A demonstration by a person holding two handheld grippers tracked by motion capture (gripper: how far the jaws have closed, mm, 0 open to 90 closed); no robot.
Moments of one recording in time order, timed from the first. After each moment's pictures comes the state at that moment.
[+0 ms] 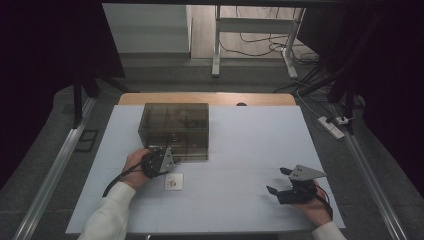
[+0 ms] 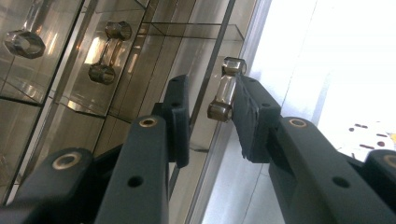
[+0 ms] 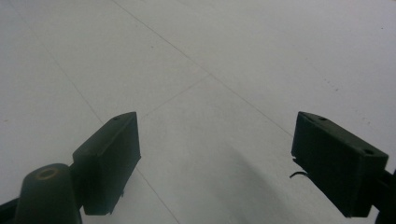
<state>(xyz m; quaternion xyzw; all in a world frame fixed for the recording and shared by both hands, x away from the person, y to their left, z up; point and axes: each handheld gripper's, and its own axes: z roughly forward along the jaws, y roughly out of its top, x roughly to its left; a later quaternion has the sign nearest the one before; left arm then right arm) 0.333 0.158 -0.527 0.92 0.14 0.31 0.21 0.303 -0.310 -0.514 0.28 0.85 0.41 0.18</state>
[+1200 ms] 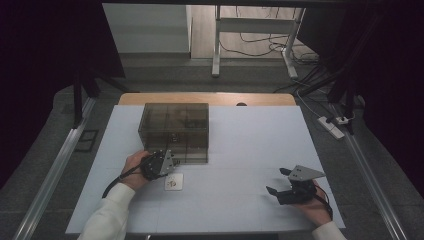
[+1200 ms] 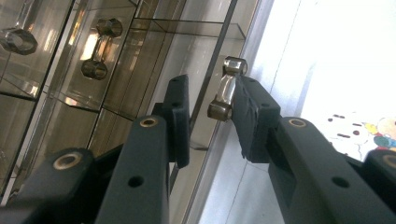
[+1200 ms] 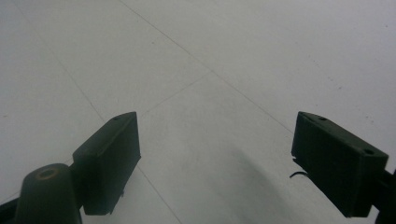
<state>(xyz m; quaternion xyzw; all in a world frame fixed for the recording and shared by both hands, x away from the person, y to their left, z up) 0.325 0.157 -0.526 0.92 0.14 0.31 0.20 0.303 -0.309 -0.516 0.27 0.85 0.41 0.18</state>
